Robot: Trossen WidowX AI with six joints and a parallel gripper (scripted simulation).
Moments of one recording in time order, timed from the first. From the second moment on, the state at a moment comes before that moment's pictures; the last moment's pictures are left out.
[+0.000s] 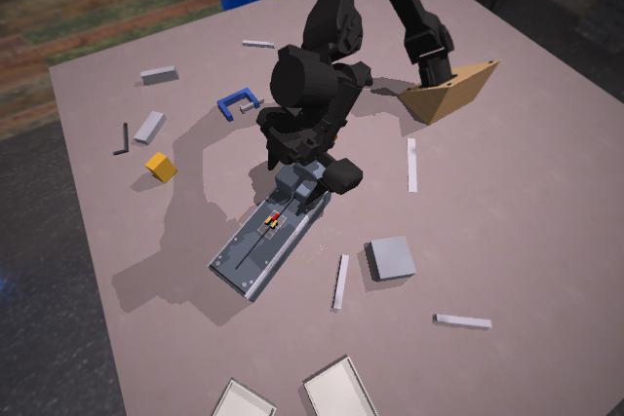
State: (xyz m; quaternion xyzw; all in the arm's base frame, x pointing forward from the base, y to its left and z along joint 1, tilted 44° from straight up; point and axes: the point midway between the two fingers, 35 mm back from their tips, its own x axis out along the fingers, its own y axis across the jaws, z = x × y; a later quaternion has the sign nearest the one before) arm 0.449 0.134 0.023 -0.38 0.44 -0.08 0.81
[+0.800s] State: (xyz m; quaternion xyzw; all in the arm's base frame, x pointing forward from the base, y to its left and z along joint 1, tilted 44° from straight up) arm 0.399 0.150 0.082 -0.39 0.42 -0.03 0.82
